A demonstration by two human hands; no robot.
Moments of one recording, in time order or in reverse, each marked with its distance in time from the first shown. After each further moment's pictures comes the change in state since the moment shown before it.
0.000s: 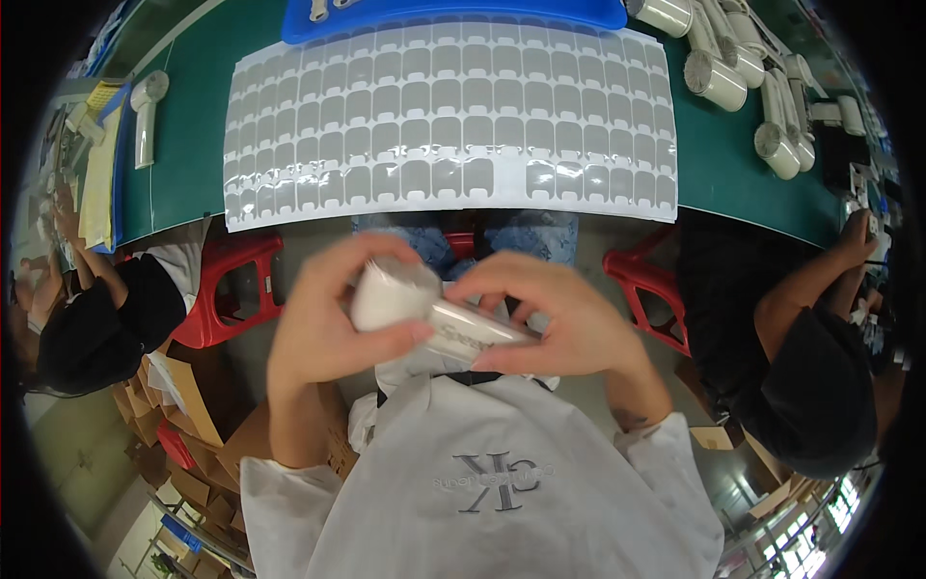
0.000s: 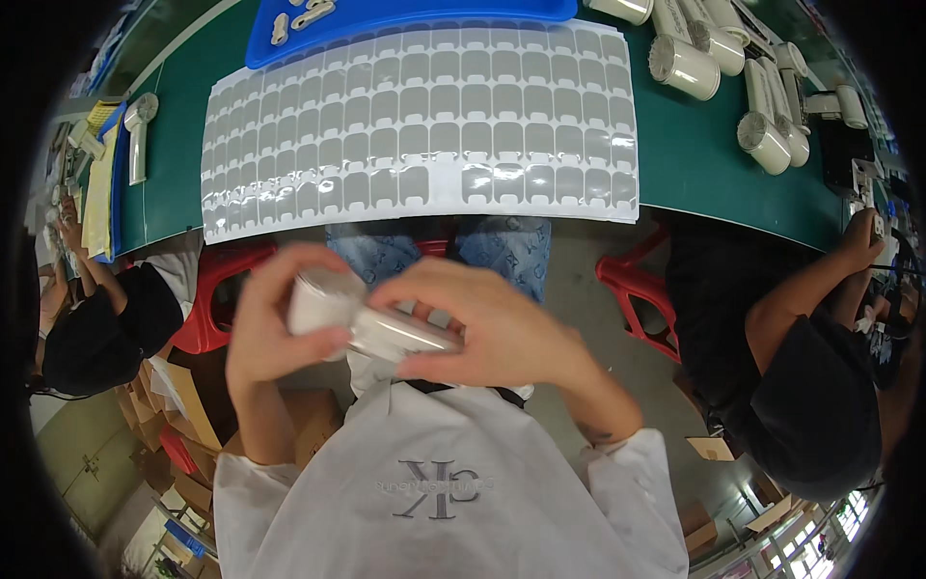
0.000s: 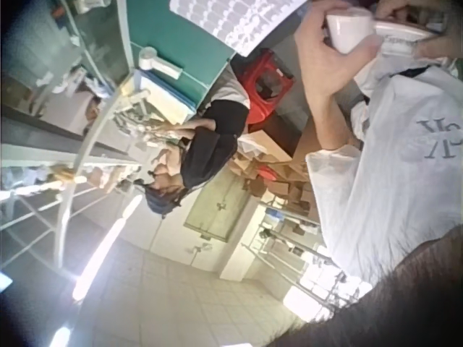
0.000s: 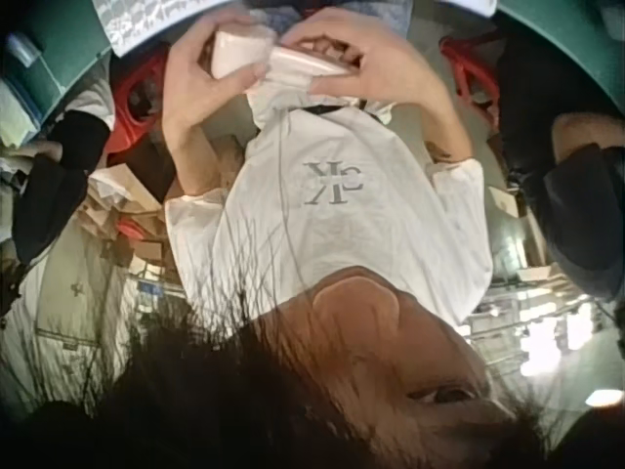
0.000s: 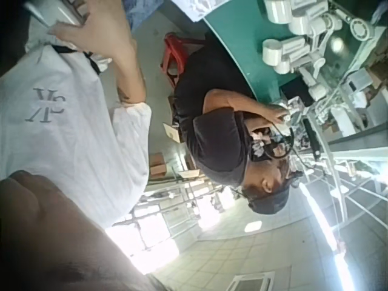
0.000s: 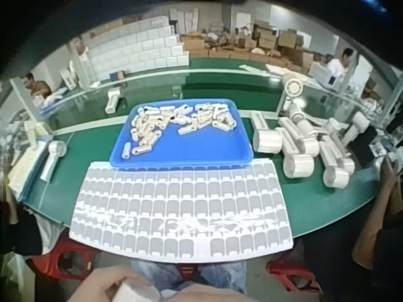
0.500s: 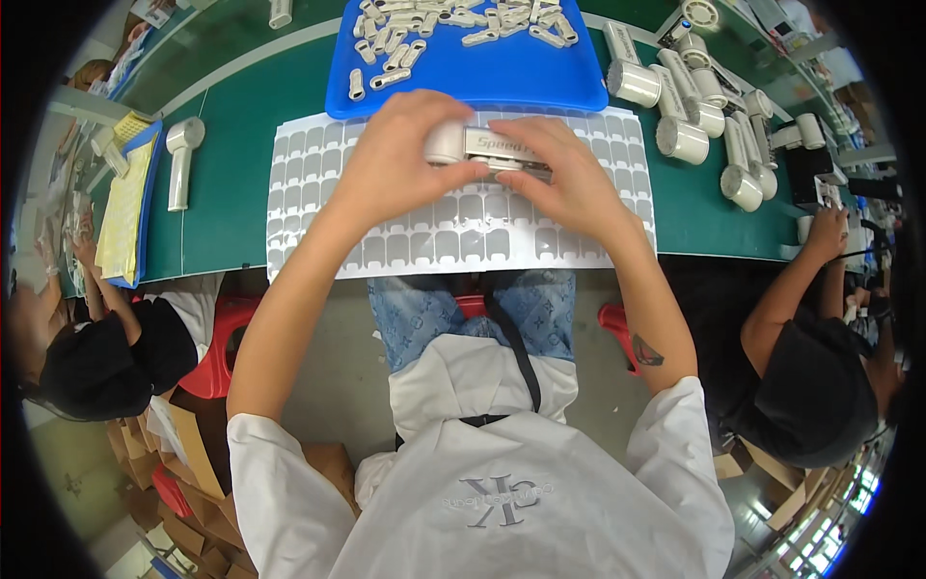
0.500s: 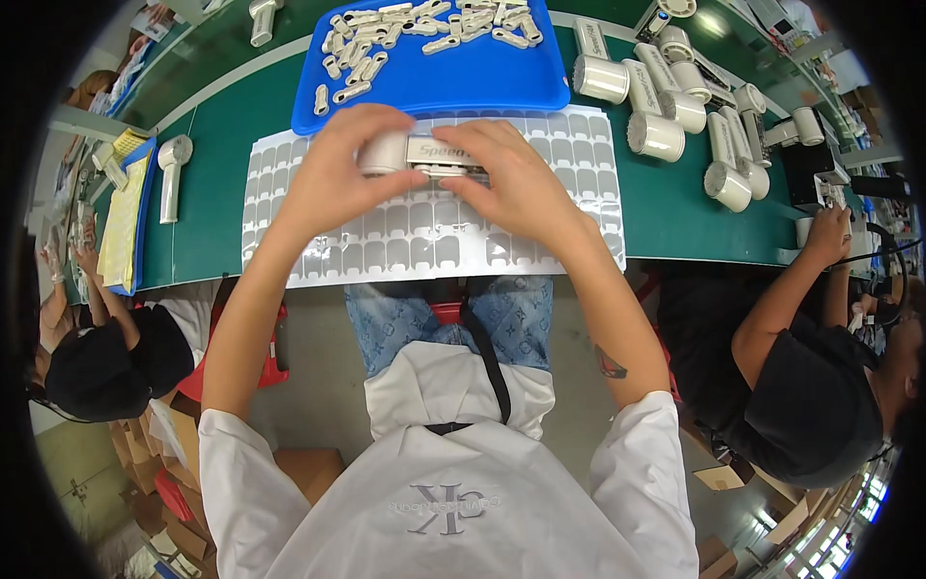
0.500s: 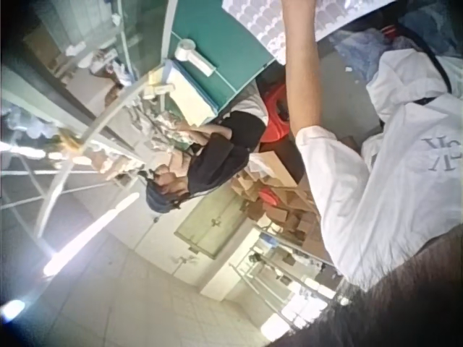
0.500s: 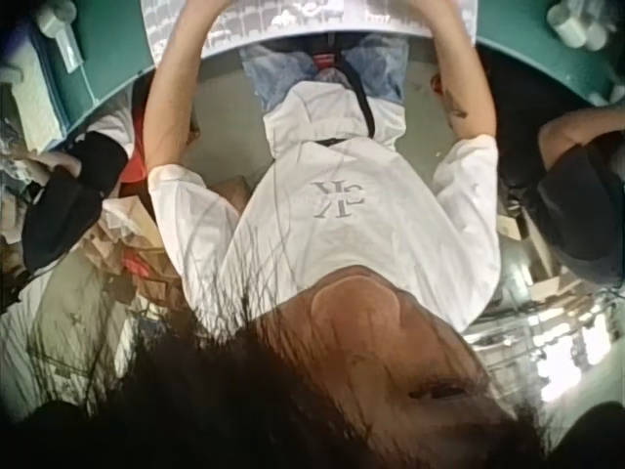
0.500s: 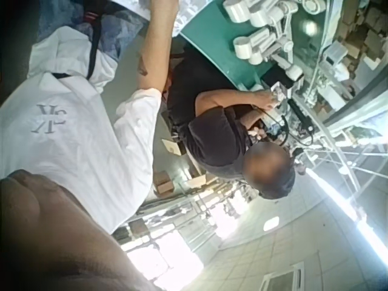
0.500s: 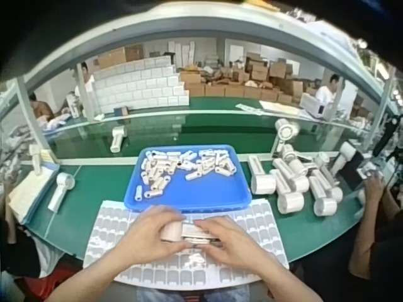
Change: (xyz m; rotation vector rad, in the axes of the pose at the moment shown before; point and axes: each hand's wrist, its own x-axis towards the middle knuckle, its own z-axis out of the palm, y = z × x) left_hand 0.151 0.020 -0.047 0.633 0.259 0.593; right_hand 0.100 0.002 -0.093 -0.823 0.474 -0.391
